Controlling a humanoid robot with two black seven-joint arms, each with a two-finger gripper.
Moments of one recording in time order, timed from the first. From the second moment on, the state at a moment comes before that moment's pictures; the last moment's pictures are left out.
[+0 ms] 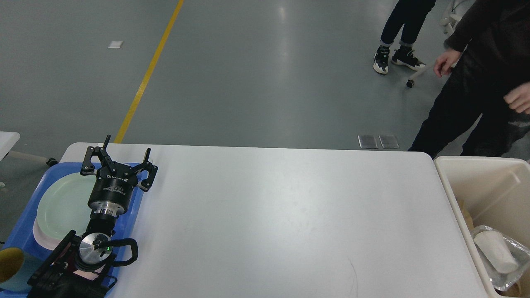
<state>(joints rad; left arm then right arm) -0.28 0.12 -1.36 -0.87 0.15 -0.42 -0.26 1.57 -0.79 -1.42 1.02 0.07 0.23 -0.16</state>
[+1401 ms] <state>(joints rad) -0.28 0.12 -1.36 -0.87 0.15 -0.42 -0.26 0.52 -0.37 -0.83 0.01 0.08 -0.01 -0.15</state>
